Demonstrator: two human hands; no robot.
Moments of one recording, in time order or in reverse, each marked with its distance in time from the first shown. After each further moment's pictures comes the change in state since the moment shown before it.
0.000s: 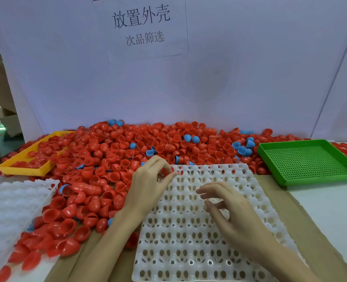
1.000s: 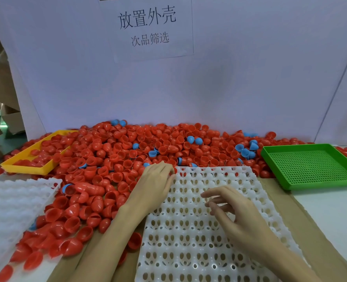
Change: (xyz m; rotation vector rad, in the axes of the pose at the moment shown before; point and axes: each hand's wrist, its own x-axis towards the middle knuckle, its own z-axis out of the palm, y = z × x) left_hand 0.004 -0.031 0.017 0.265 -0.244 0.032; right_hand 0.001 0.001 -0.002 0.040 -0.020 0.096
